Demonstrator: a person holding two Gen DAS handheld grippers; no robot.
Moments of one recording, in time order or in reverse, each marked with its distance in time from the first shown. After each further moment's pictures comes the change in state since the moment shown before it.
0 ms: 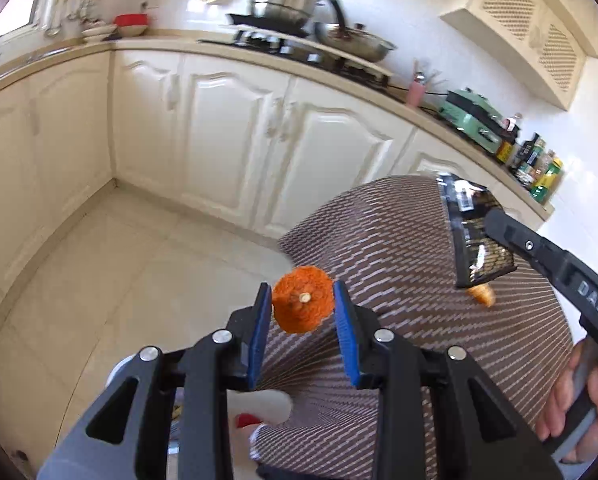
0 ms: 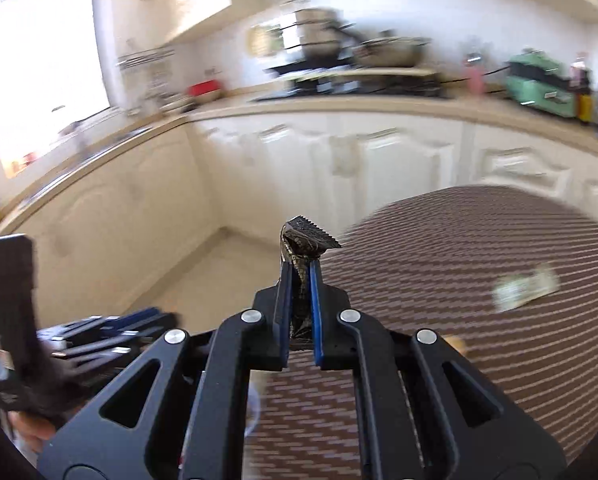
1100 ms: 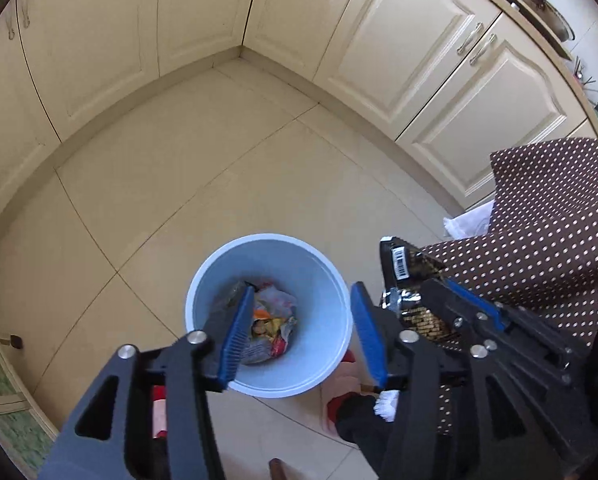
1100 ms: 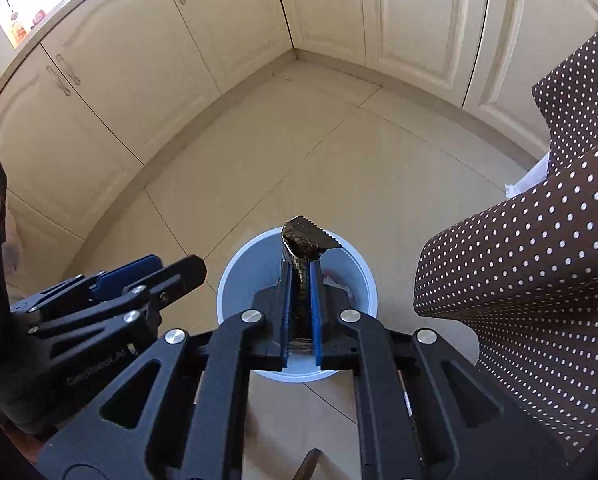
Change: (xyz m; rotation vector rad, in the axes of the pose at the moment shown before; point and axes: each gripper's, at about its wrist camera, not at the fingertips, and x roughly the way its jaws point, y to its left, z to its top) left arm 0.101 0.239 -0.141 -0.318 0.278 0.252; right arm 0.255 0.165 -0.198 -0.090 0.541 0.115
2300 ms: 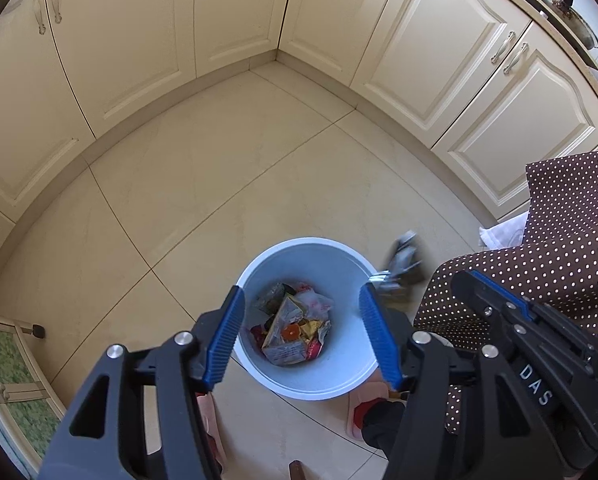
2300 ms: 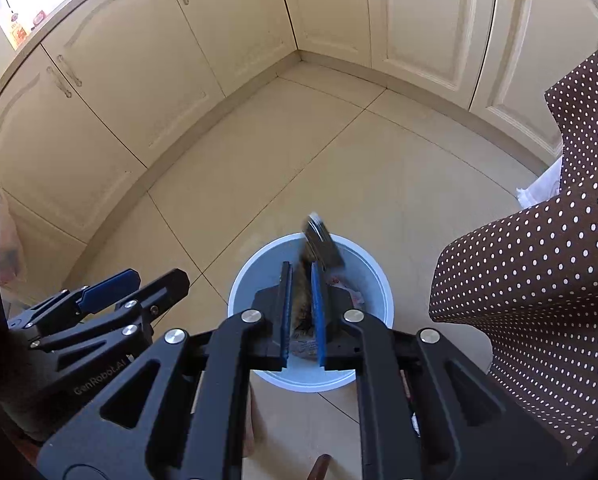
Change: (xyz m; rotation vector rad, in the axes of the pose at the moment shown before) left arm -0.004 0.030 0.001 -0.036 -0.022 0.108; right arm 0.021 0.011 0.012 -0.003 -0.011 0.005
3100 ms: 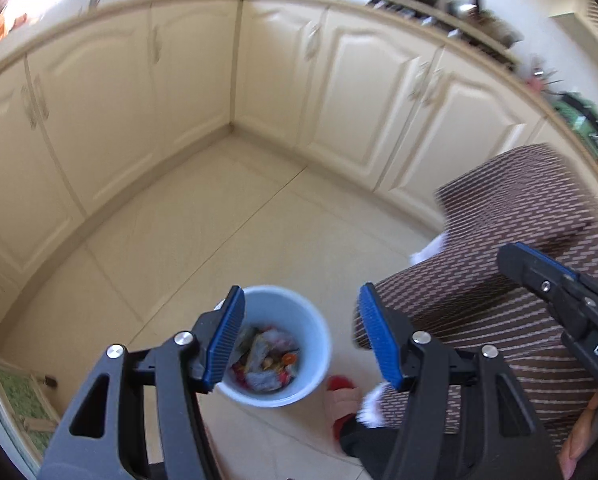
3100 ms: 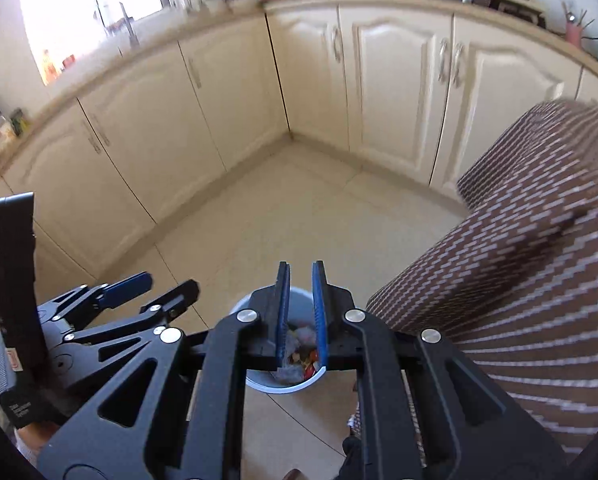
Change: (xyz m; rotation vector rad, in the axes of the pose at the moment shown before) left arm -0.152 -0.094 -0.015 0.171 -0.241 -0.073; right arm -0.213 -0.039 -0.007 -0.029 -0.279 -0.026
